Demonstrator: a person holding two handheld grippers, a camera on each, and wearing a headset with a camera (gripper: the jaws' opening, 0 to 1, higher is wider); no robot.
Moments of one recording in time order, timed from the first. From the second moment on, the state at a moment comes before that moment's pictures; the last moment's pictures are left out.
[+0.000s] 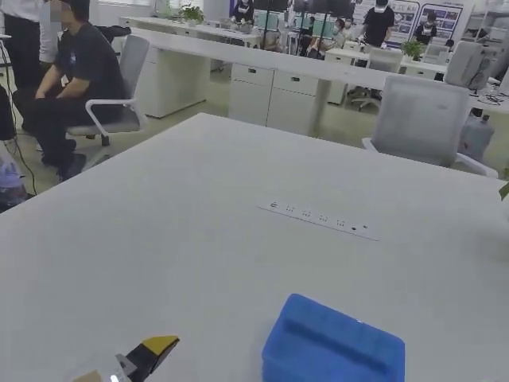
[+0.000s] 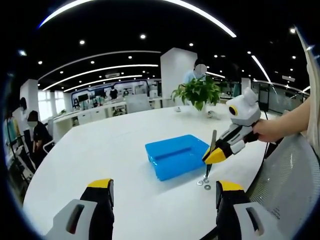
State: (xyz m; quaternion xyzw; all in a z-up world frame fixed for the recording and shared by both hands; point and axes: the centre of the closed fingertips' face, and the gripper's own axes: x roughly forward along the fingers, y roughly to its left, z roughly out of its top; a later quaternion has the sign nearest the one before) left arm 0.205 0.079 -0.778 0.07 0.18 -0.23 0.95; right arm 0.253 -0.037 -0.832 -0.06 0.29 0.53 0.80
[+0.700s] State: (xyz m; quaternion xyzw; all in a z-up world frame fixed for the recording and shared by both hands) left arm 0.204 0.079 -0.779 0.07 0.18 -0.23 0.95; right arm 0.248 -0.035 -0.832 -0.08 0.28 0.54 0.79
